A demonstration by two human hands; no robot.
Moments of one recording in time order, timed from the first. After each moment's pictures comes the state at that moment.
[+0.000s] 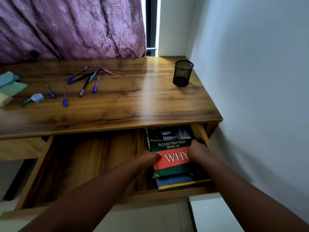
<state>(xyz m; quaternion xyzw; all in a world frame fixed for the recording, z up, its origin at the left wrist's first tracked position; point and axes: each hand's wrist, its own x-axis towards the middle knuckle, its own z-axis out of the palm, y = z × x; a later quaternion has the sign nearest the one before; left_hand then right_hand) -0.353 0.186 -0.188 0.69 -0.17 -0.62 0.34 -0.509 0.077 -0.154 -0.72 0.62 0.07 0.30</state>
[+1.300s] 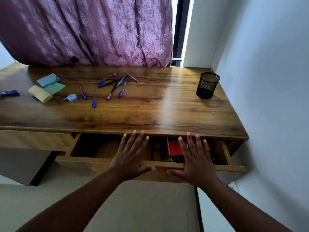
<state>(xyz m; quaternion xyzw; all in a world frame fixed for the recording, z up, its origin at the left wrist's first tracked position) -0.267 0.270 -0.162 0.79 -0.62 0.06 0.01 -0.479 0.117 -0.158 -0.95 0.31 -0.02 -0.01</state>
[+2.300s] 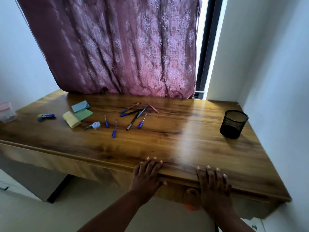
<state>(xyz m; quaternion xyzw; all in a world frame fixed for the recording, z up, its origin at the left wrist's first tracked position) -0.232 0.212 -0.176 0.86 -0.50 0.03 0.12 -0.431 0.060 -0.169 -0.92 0.39 -0.01 0.04</state>
